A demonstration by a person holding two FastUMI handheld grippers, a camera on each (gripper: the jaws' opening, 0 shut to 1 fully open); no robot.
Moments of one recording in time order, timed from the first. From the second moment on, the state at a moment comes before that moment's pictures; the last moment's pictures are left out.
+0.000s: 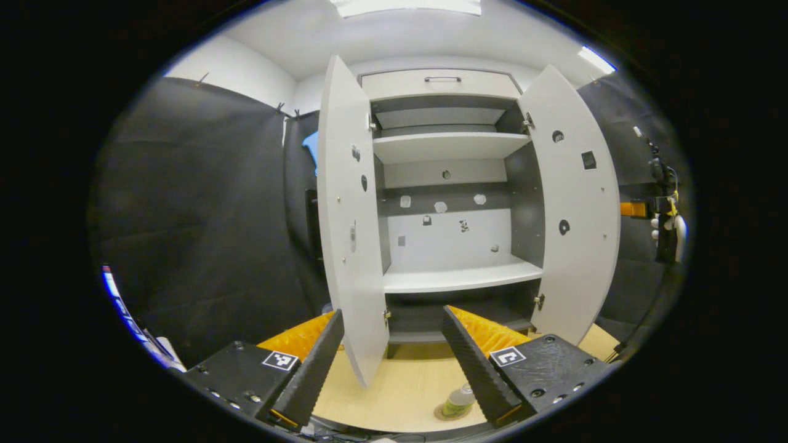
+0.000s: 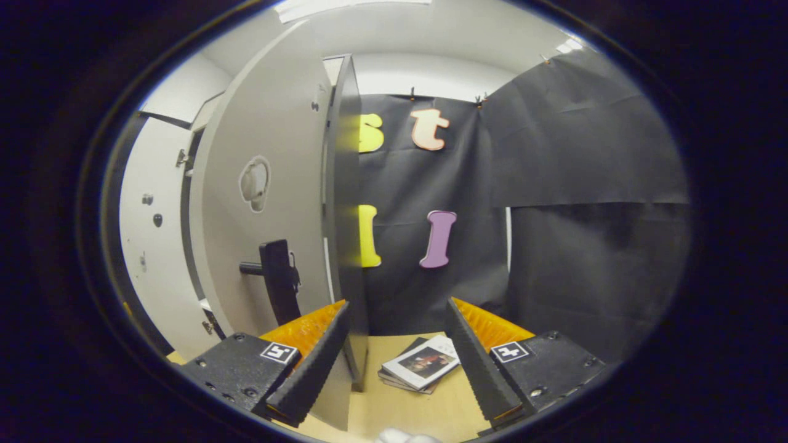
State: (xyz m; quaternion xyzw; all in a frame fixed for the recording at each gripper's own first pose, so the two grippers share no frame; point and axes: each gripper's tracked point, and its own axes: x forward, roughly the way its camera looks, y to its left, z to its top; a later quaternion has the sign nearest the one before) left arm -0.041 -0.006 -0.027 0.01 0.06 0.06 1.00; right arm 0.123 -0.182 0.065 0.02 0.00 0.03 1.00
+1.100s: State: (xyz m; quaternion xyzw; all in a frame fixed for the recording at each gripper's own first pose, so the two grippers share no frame) left arm -0.037 0.033 -0.039 0.00 0.09 0.07 0.99; right arm 0.128 -0.023 0.040 0.00 0.05 0.16 0.99
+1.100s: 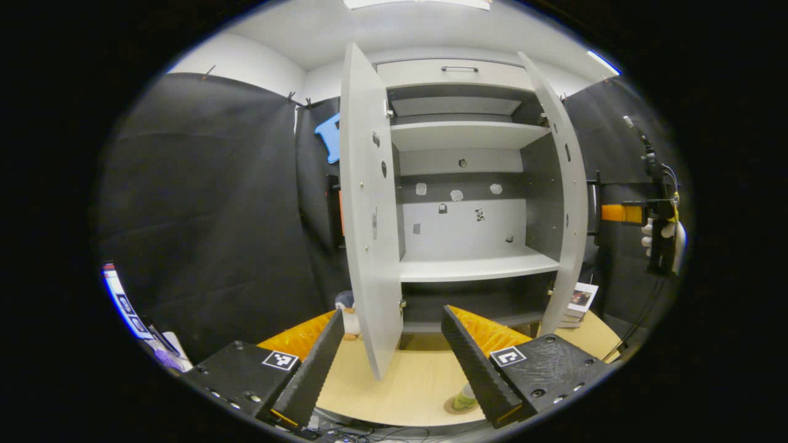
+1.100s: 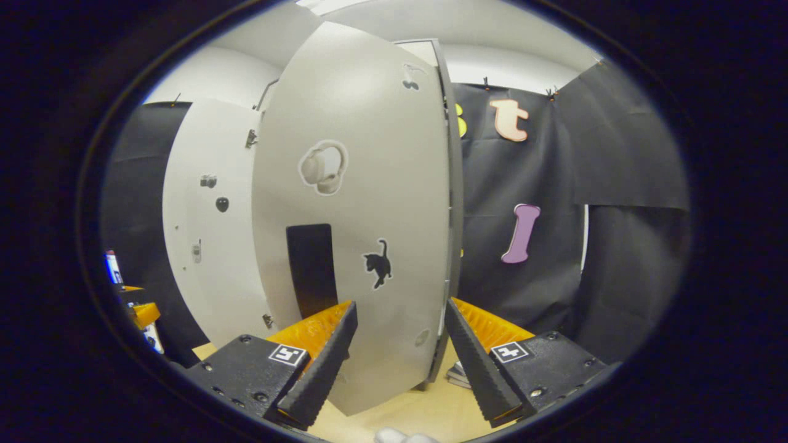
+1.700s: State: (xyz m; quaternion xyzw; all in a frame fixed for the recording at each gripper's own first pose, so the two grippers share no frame) left arm -0.016 0.073 -0.045 0.00 0.09 0.02 1.00; right arm 0.080 0.038 0.025 -0.02 0.05 0.16 0.99
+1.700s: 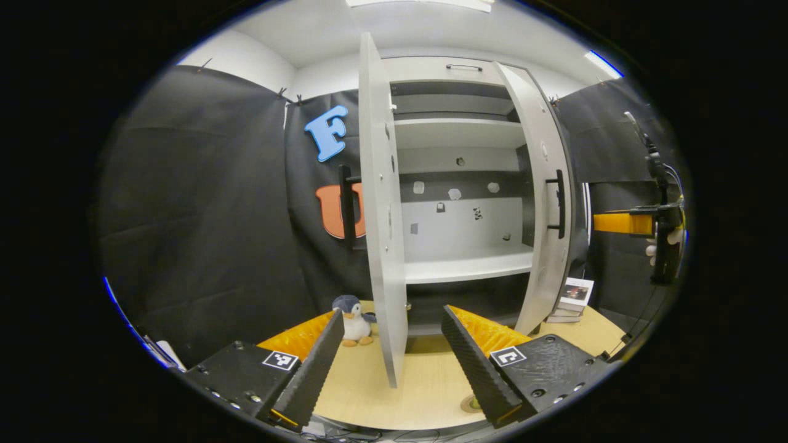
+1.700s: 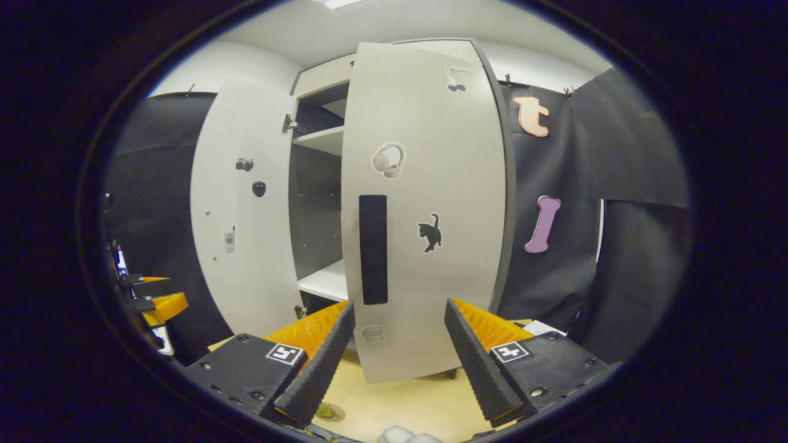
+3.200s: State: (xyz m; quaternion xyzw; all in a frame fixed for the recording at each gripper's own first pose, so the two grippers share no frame) left arm 0.120 0.203 0.019 0.05 0.02 0.03 1.00; right arm -0.027 0.035 -0.045 0.00 0.10 0.03 0.99
